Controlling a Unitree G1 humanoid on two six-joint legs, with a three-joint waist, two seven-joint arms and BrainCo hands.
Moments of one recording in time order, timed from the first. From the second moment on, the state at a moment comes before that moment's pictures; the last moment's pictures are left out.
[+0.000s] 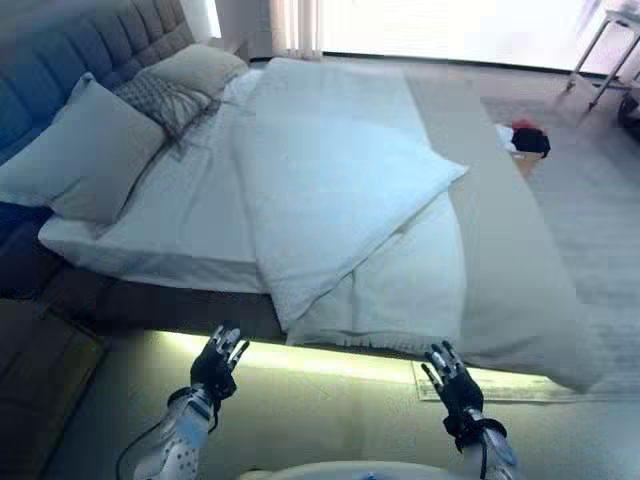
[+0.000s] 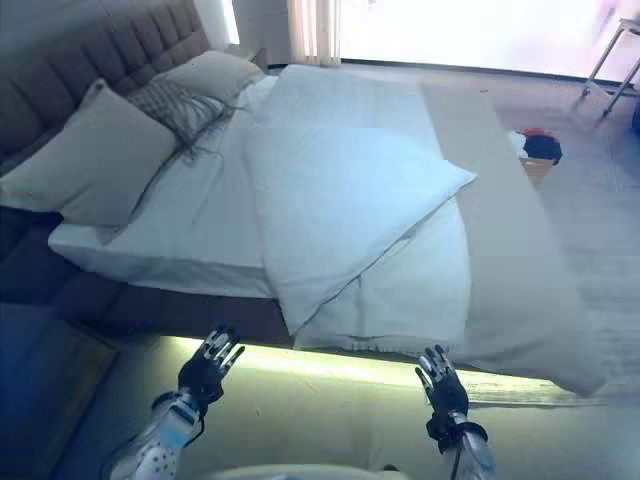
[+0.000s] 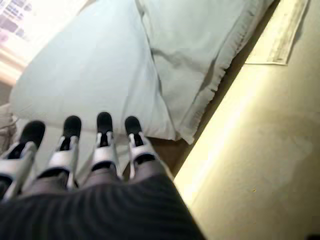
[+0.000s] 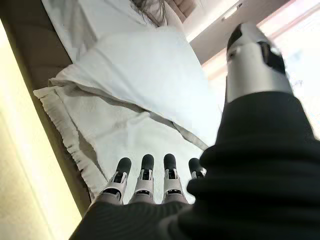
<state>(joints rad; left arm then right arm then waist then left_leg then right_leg) 0.24 0.33 -0.14 0.27 -0.90 -0.03 -0.12 0.32 -0.32 0.20 0.36 0.90 -0.19 0.08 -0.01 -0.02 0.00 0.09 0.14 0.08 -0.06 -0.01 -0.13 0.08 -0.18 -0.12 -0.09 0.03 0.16</state>
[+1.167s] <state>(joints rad) 0.35 0.33 -0.19 0.27 -0.88 -0.04 -0.18 0.41 -0.38 0.20 0.32 0.90 -0.16 0.08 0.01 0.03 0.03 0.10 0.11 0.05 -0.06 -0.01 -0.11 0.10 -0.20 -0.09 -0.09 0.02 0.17</state>
